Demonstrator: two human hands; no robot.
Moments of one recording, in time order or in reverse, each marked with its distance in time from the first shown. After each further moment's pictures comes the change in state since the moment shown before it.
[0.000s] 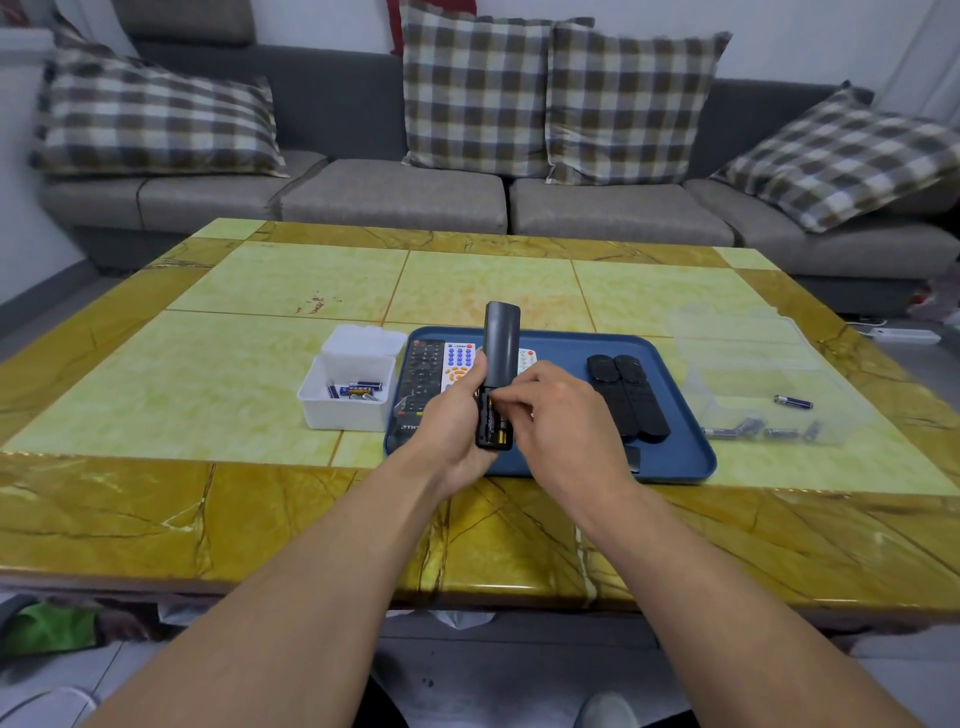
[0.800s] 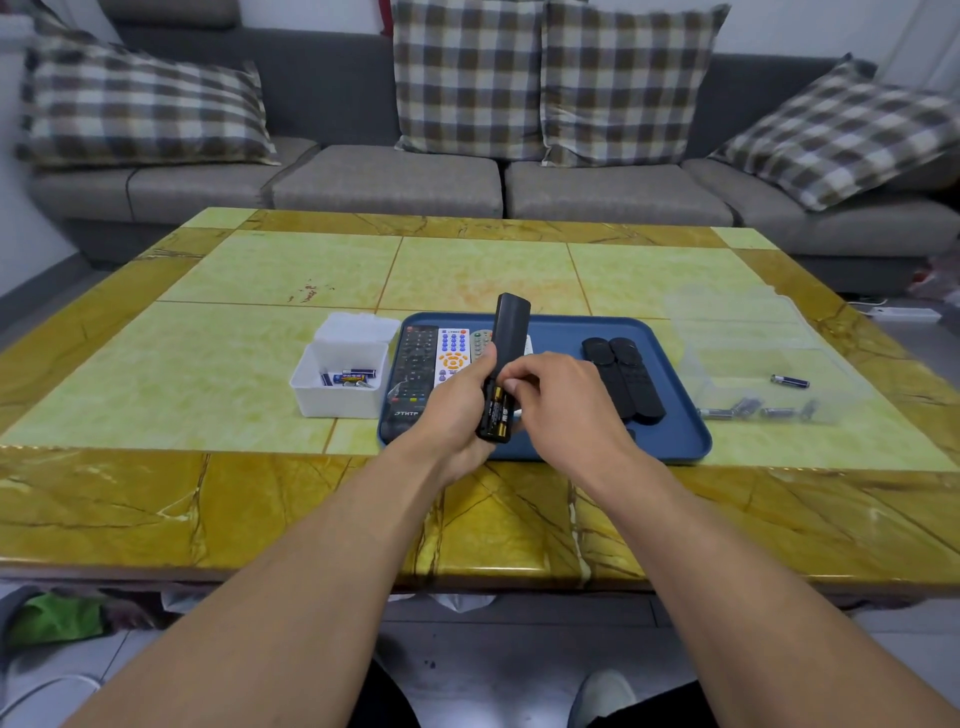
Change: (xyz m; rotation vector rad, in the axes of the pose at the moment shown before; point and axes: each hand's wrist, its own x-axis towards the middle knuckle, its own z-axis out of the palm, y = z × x) left_hand -0.015 -0.005 0.017 0.173 0.040 0.026; right_hand 0.006 0.009 -0.004 0.136 -0.059 0.174
